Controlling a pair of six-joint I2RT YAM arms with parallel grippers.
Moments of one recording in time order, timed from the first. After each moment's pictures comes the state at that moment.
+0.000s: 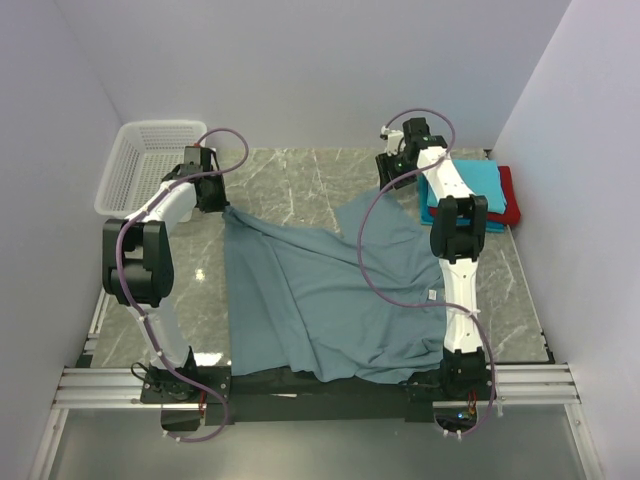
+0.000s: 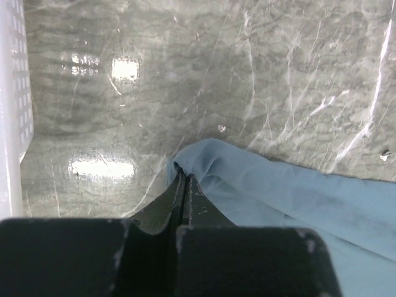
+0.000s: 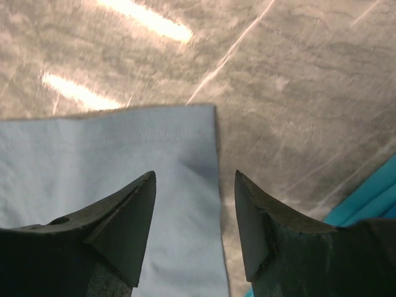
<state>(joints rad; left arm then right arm) -0.06 1.88 1.41 -0.45 0.03 -0.25 0.10 2.51 2.34 -0.91 -0.28 -0.24</state>
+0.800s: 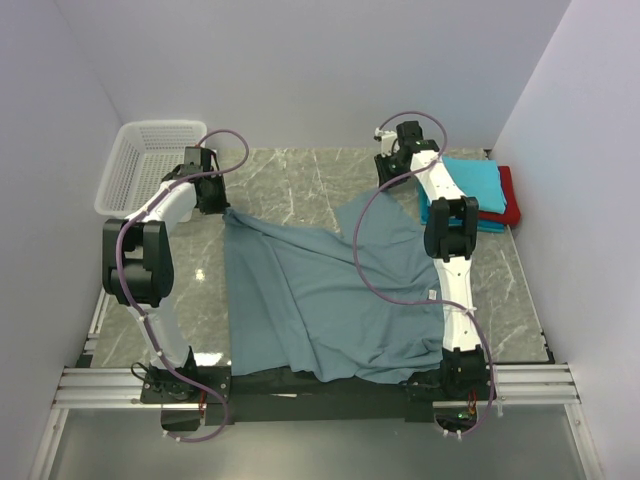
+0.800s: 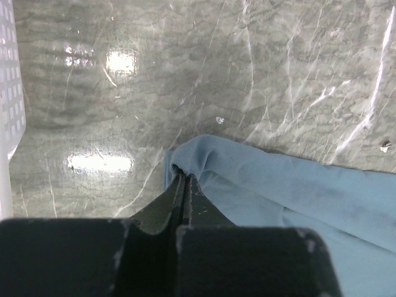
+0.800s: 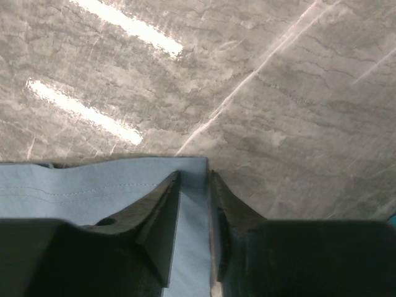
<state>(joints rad) -0.06 1.88 1.41 -0.48 0.05 -0.25 0.12 2.62 2.43 -0.84 -0.27 -0.26</state>
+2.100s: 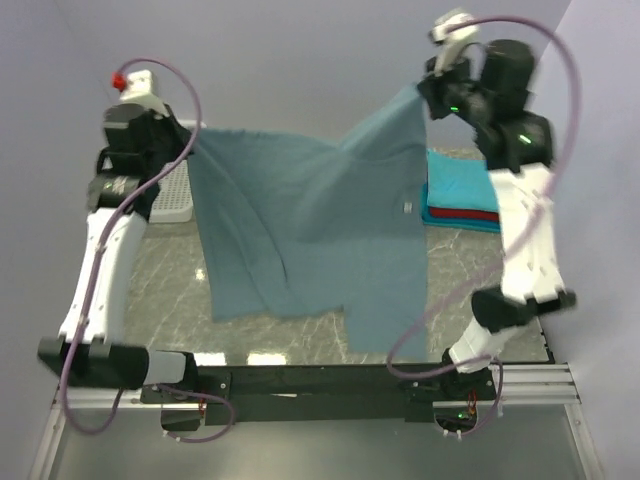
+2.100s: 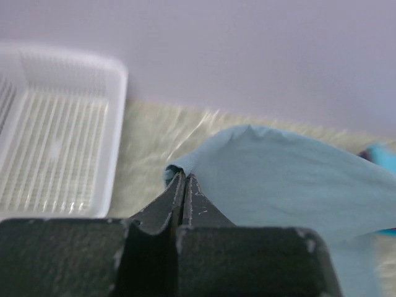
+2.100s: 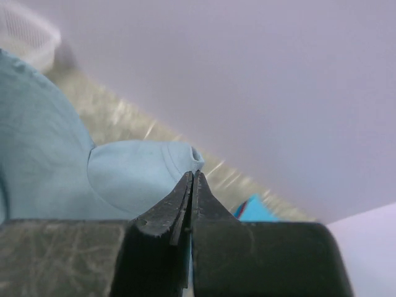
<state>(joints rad) -0.07 1.35 1.58 -0.48 -0.01 -0.28 0.21 1.72 2.37 -0.86 -0.23 -0.31</state>
